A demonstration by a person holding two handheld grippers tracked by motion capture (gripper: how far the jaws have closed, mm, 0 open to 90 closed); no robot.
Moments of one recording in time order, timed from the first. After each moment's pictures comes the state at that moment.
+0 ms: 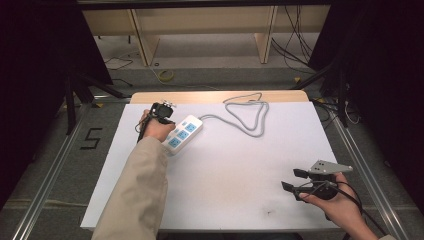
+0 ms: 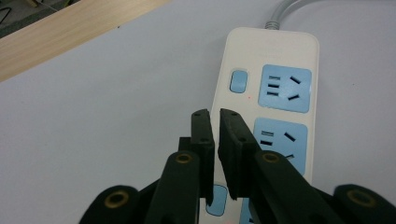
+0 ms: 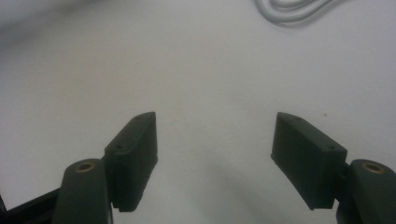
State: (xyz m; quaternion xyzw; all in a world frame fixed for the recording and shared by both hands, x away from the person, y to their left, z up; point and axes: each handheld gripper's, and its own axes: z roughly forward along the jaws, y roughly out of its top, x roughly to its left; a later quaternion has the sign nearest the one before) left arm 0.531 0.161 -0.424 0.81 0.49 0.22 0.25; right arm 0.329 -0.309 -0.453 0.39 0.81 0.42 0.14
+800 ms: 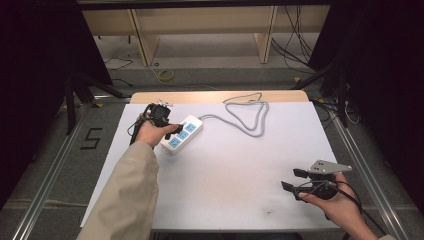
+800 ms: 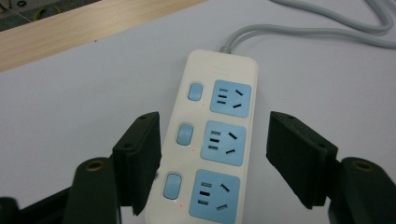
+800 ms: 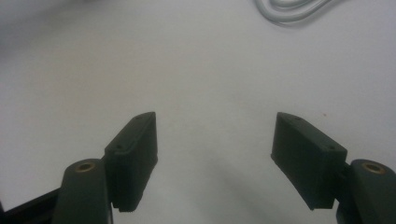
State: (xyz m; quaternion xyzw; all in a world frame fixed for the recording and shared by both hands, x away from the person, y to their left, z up) left arm 0.503 0.161 -0.404 0.79 0.49 0.18 0.32; right arm 0.330 -0.309 -0.453 0.39 0.81 0.42 0.15
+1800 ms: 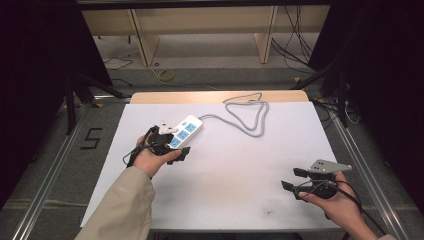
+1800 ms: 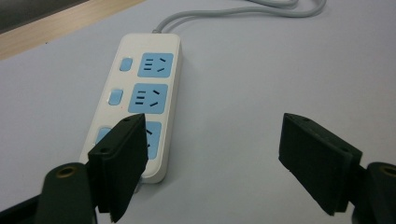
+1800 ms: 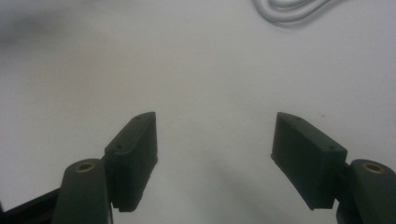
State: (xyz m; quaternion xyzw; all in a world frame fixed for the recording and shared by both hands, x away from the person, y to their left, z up) left arm 0.419 0.147 -0.413 0.81 0.42 0.20 0.36; right arm 0.332 -0.309 -0.453 0.39 0.81 0.42 0.15
